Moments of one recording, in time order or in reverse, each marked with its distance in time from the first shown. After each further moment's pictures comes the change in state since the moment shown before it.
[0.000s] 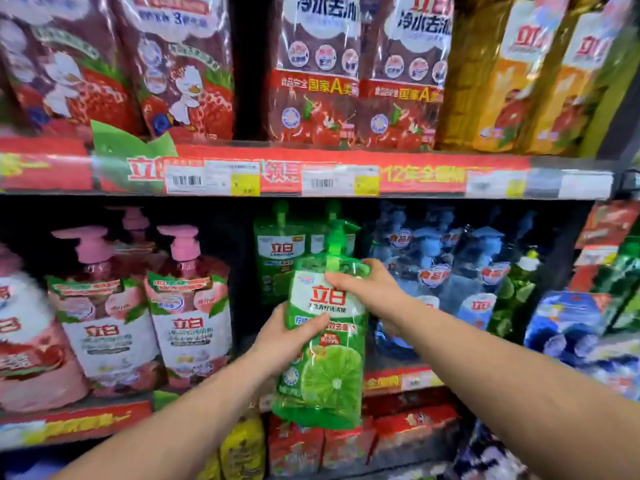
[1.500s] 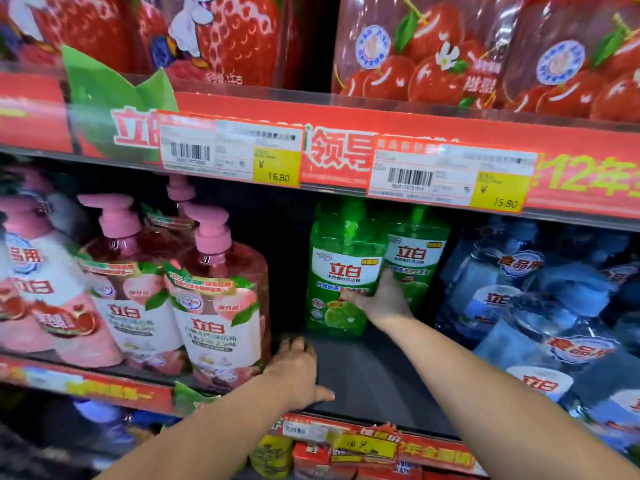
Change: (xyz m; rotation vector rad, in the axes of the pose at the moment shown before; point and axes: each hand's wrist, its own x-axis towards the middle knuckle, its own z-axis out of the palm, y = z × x) left_hand 0.083 -0.074 -0.025 1.347 -0.076 -0.246; right_hand 0.148 0.074 0.071 -0.433 -0.141 -0.087
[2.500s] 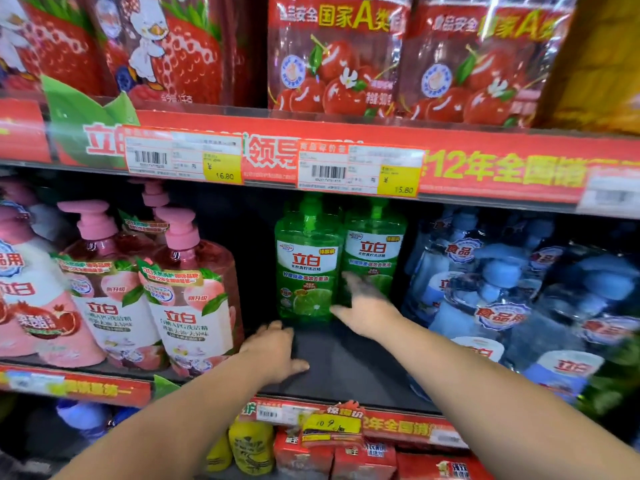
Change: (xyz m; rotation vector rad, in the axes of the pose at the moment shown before) left_hand -0.010 0.013 -0.020 0.024 0.059 -0.028; right_hand -0.048 -0.005 -0.043 -0.496 -0.197 -0.147
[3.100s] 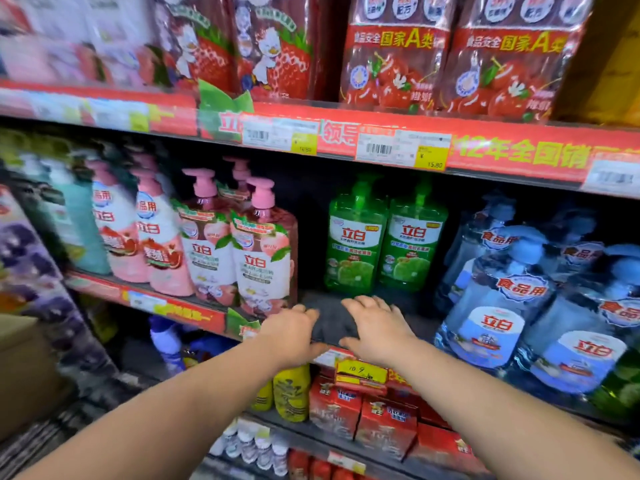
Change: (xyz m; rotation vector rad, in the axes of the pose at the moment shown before) left_hand -0.105 -0.005 0.005 0.006 0.171 0.009; right_hand -0.095 -0.023 0.035 -0.402 -0.141 -0.285
